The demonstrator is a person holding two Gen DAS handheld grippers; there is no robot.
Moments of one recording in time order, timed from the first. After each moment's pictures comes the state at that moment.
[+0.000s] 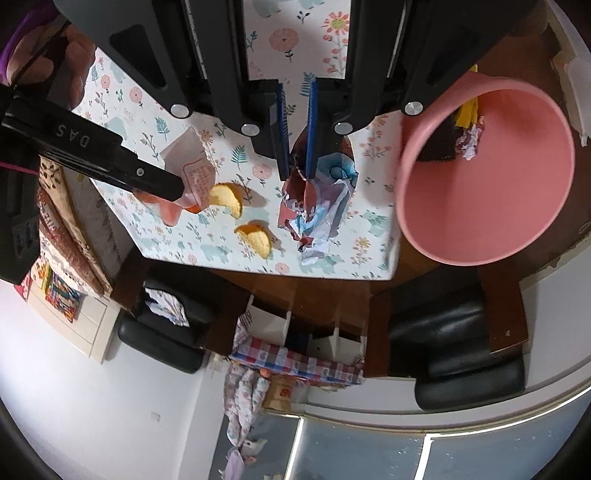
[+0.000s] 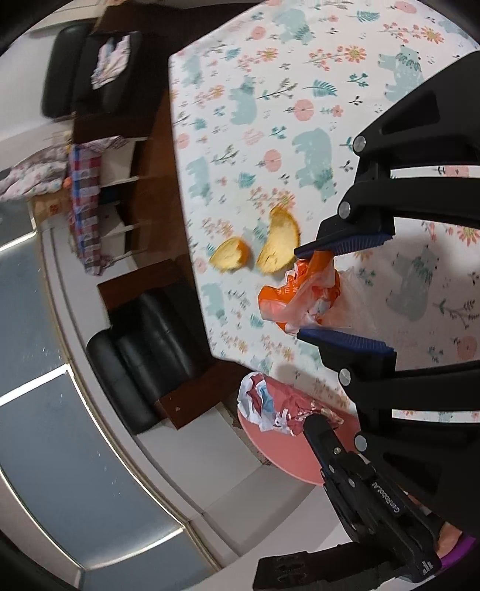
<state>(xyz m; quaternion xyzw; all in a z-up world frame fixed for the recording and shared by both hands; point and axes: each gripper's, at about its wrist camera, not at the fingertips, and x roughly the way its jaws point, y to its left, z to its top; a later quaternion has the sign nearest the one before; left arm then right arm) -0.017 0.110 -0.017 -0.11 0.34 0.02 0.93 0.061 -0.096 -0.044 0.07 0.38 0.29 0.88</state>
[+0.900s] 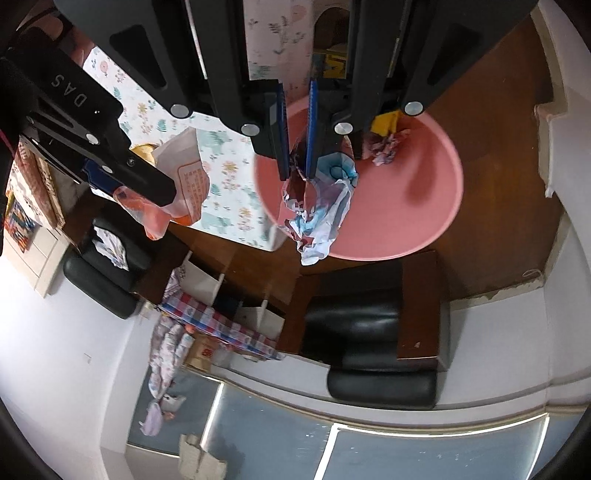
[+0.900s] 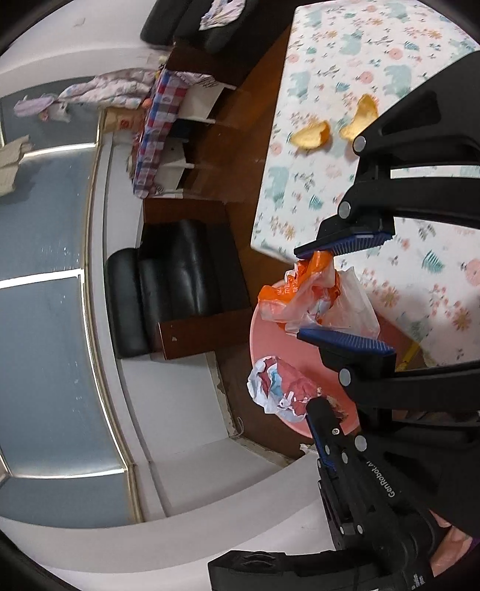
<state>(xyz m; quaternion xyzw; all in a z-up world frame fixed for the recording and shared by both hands) -0.091 0.215 0.002 -0.18 0.29 0.15 0.93 0.007 0.043 0.003 -0.05 0.28 0.38 0.88</state>
